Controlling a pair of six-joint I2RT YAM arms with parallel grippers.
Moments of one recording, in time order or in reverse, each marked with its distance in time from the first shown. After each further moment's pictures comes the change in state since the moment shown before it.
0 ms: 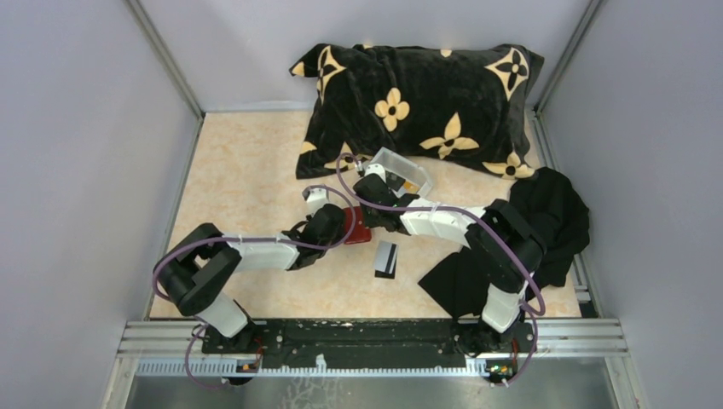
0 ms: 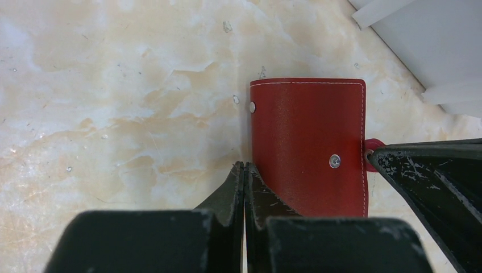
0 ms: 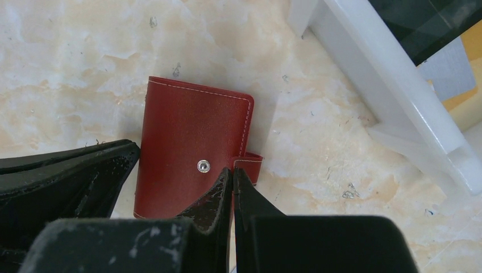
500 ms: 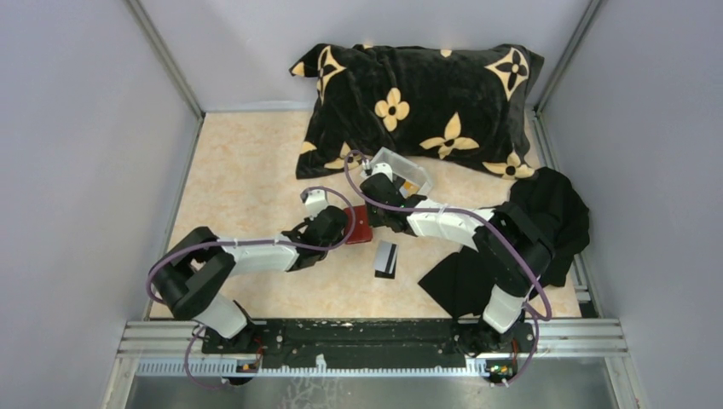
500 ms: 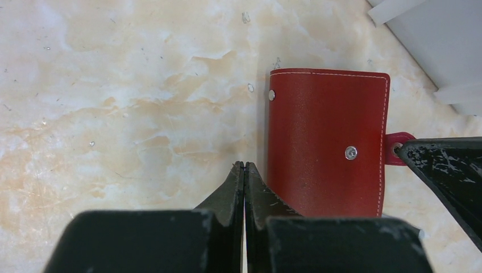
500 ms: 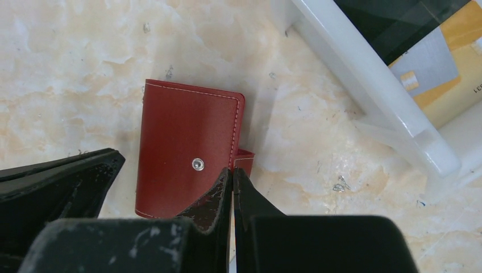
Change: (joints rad) left arm -0.027 -0.042 0.013 -0.111 -0.062 -0.048; right arm -0.024 -0.046 -0.052 0.029 -0.011 0.026
